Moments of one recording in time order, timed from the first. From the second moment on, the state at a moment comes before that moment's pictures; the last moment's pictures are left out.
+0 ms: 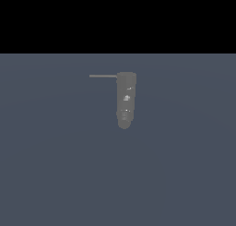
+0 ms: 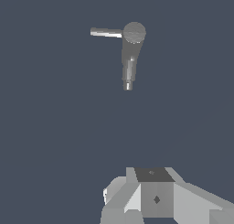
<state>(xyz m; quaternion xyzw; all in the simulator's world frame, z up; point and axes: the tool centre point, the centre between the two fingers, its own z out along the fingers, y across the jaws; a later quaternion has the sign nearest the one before) -0.244 0.000 0.512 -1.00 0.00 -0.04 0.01</state>
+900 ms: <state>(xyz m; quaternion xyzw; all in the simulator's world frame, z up) -0.227 0.027 0.489 -1.00 0.06 -0.04 0.01</state>
